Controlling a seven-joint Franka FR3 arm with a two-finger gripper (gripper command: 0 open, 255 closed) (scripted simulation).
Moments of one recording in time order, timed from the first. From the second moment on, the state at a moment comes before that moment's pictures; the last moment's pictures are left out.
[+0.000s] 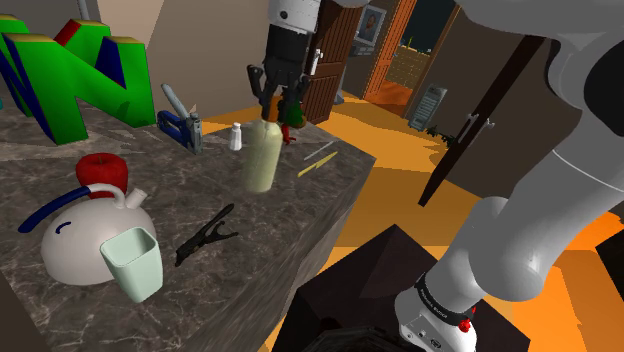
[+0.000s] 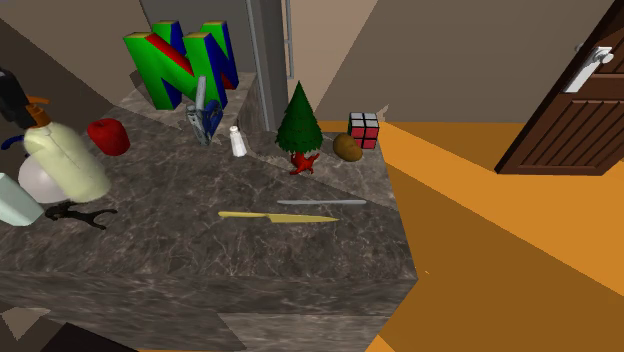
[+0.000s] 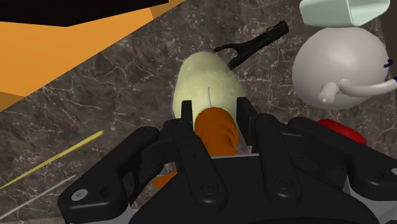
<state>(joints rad) 0.36 -0.06 0.10 -1.78 0.10 1.68 0.62</state>
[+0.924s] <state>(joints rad) 0.36 -0.05 0.11 -1.96 0.11 1.87 0.60</state>
